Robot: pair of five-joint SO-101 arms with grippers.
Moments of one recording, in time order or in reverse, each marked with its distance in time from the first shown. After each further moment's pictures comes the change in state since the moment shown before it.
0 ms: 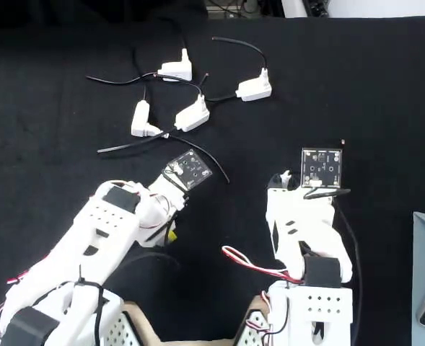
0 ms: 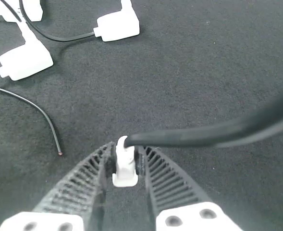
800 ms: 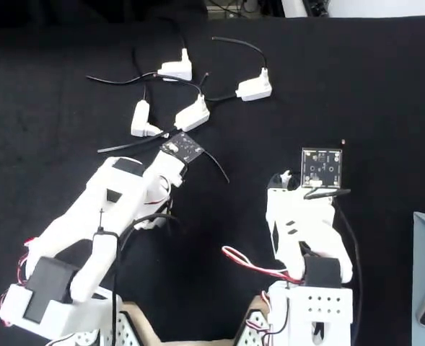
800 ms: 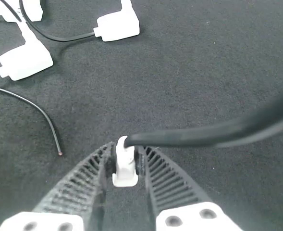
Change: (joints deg) left arm -4.8 20.7 -13.7 1.7 4.7; right arm 0.0 0.0 0.0 0.0 0.0
